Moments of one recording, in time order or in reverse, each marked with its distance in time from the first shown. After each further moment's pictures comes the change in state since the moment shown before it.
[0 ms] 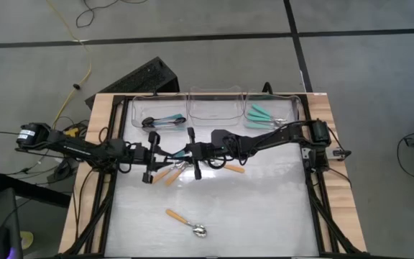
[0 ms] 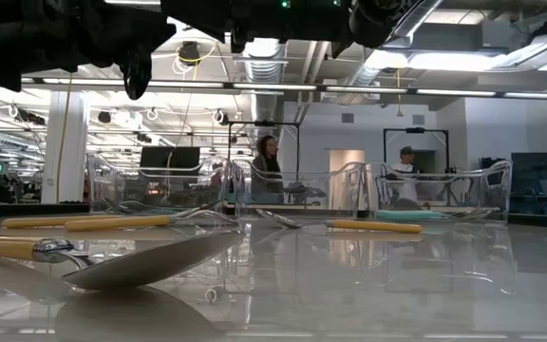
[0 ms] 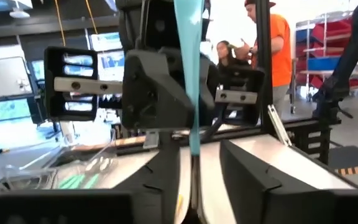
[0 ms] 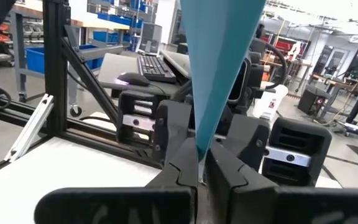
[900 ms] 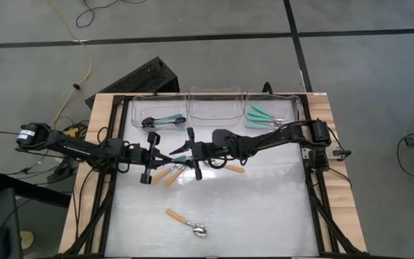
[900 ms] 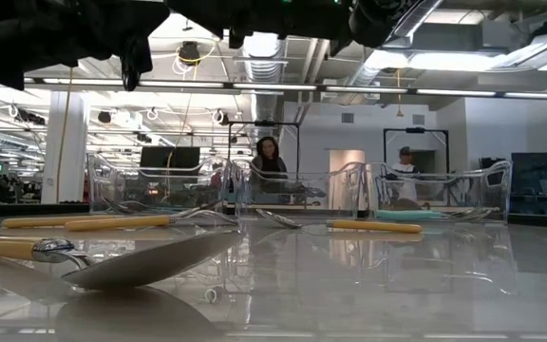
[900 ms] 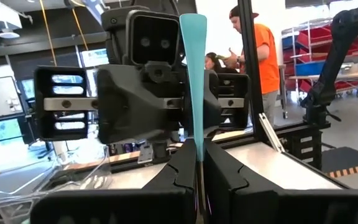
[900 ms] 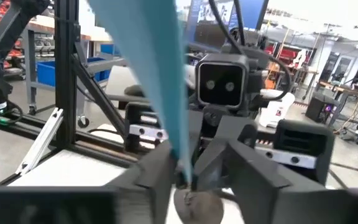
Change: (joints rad) left arm 0.000 0.000 0.000 0.052 0.062 0.037; right arm 0.004 0.000 0.000 0.030 -0.029 0.025
